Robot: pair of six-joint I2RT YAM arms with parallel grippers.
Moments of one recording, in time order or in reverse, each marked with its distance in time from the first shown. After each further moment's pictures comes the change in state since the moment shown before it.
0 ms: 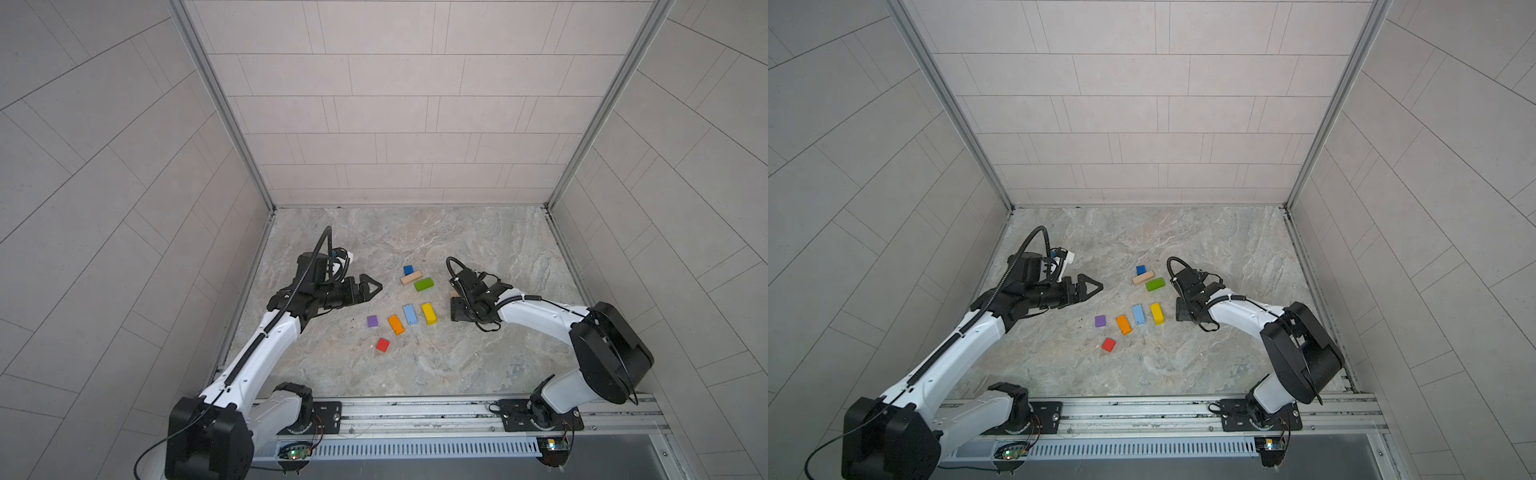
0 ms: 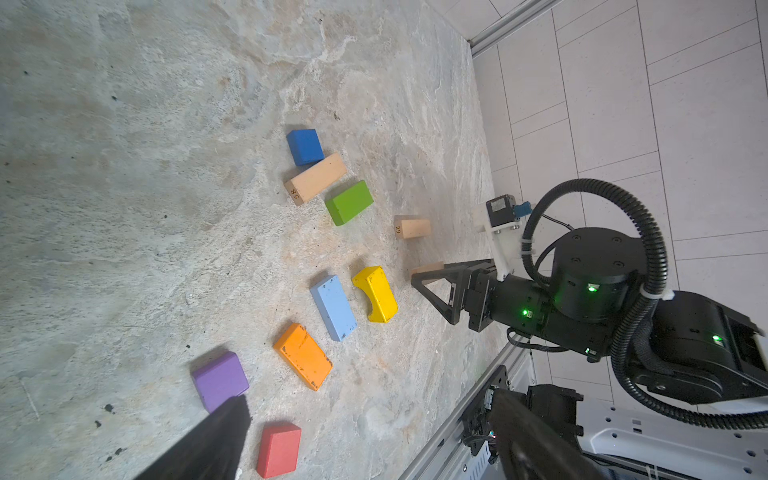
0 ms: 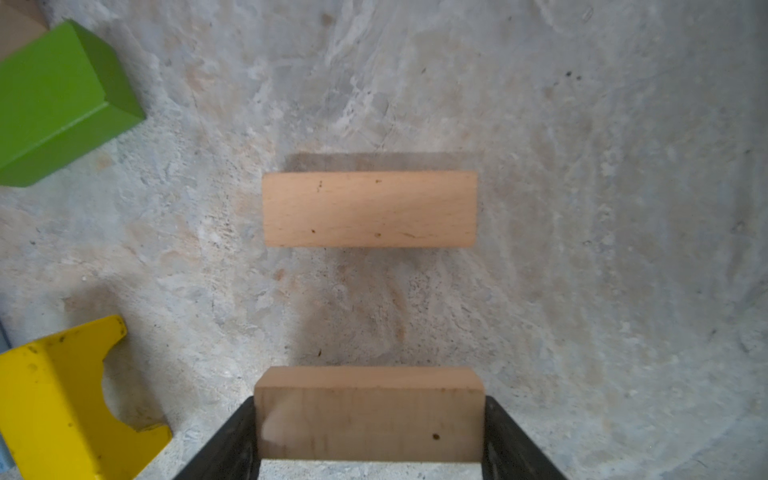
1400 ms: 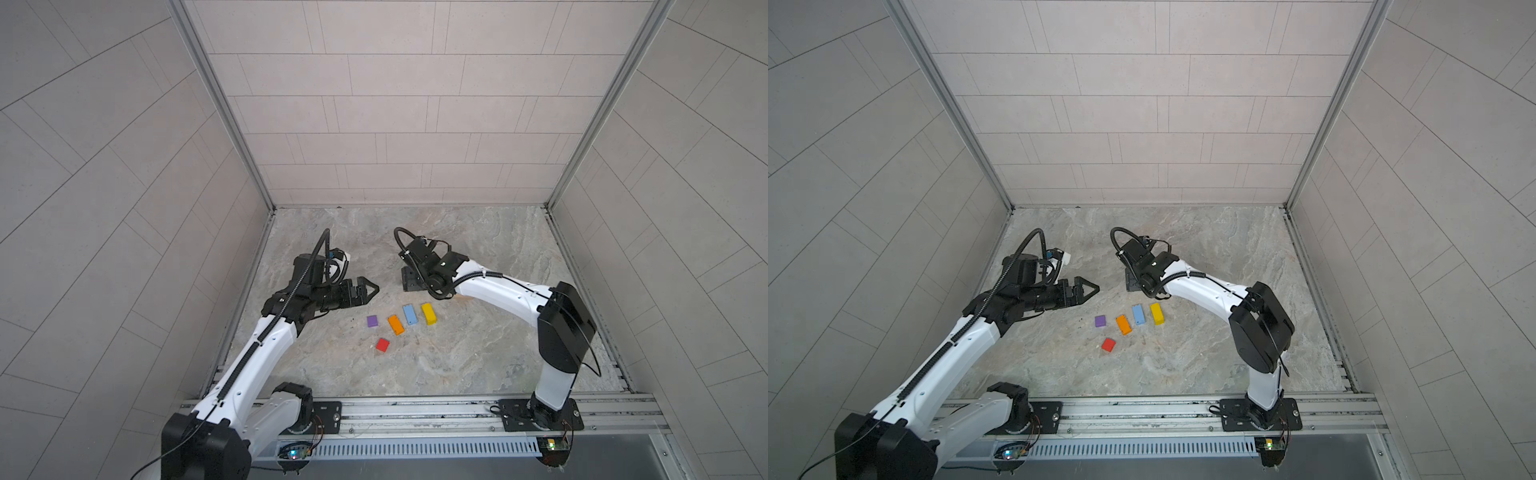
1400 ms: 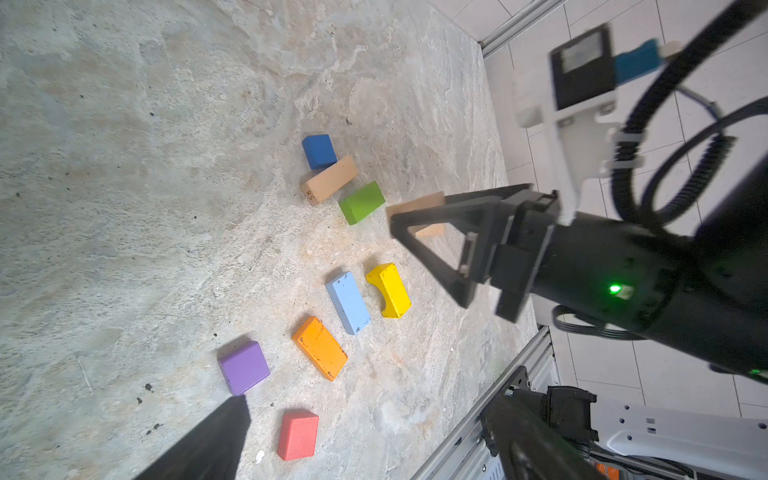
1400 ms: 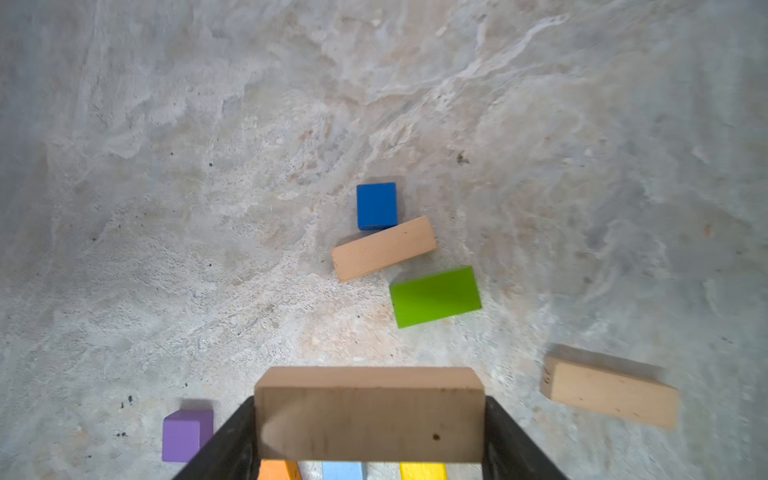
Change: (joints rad) left arm 0.000 -0.053 0.013 -0.077 -0.050 0.047; right arm 0.211 0.255 0.622 -0.187 0.096 0.008
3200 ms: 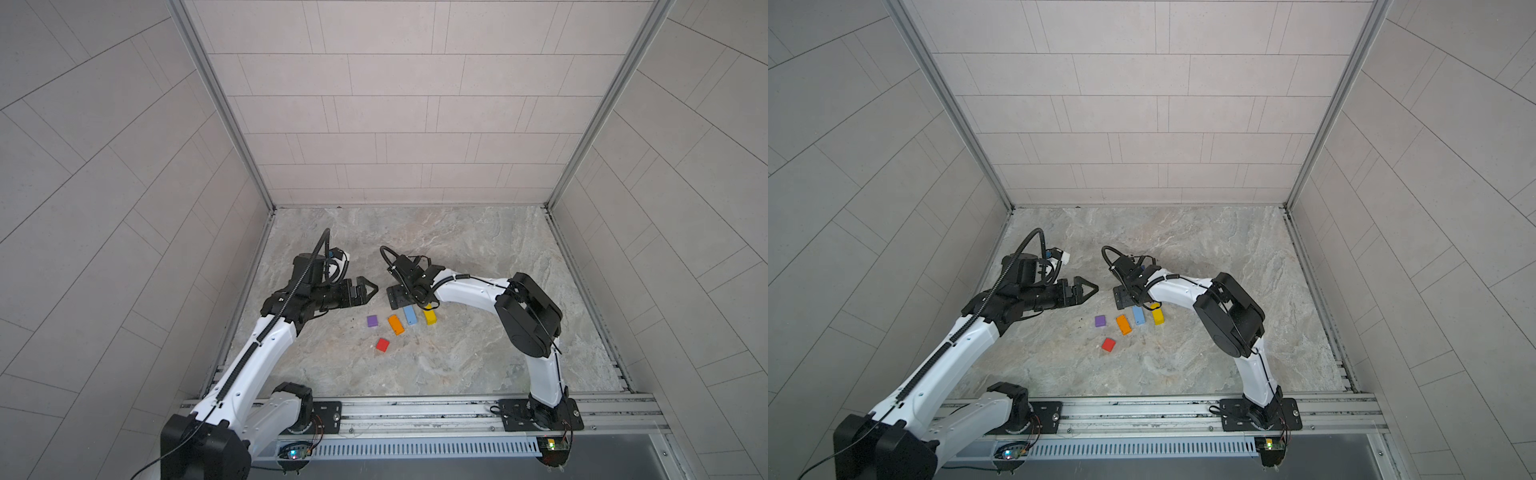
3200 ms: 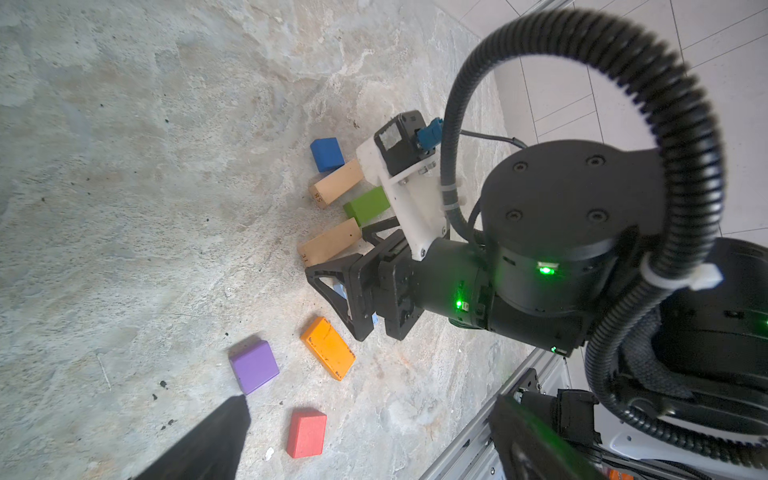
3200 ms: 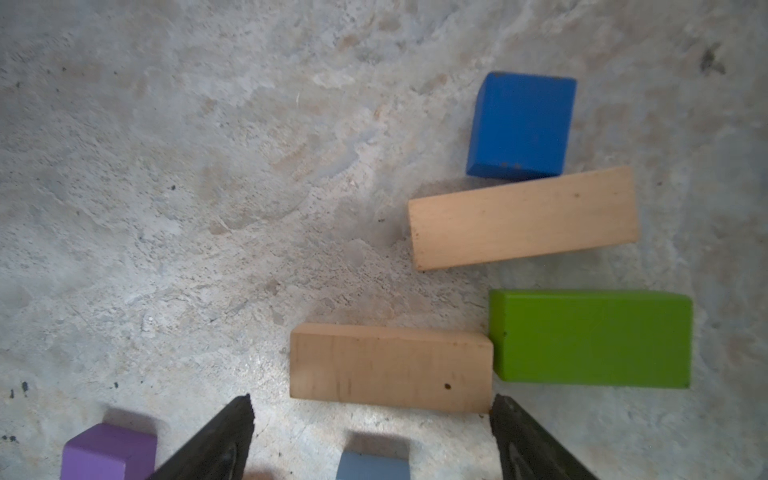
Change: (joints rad) left arm 0.000 -0.005 0.013 -0.024 -0.027 0.019; right arm 0.027 0.241 -0.022 0.192 -0.143 -0.132
